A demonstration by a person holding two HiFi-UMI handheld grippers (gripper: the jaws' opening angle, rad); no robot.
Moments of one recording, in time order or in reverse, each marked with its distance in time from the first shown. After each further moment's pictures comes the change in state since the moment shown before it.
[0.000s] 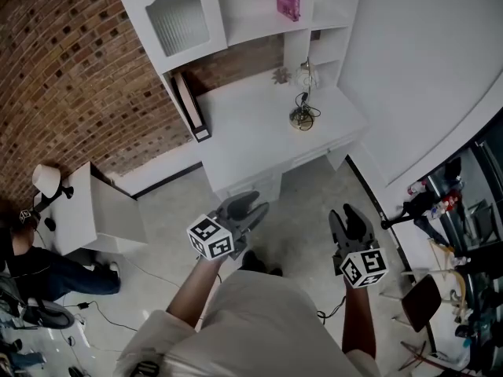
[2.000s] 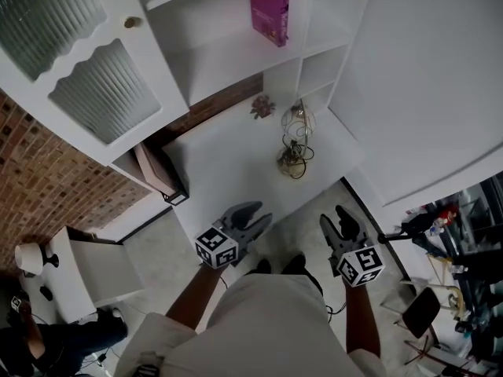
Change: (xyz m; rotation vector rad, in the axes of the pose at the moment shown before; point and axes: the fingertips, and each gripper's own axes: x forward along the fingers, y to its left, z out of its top) left arm 0.205 0.258 0.045 -0.025 0.158 -0.126; right arm 0.295 -0.146 0.010 0.034 0.121 -0.070
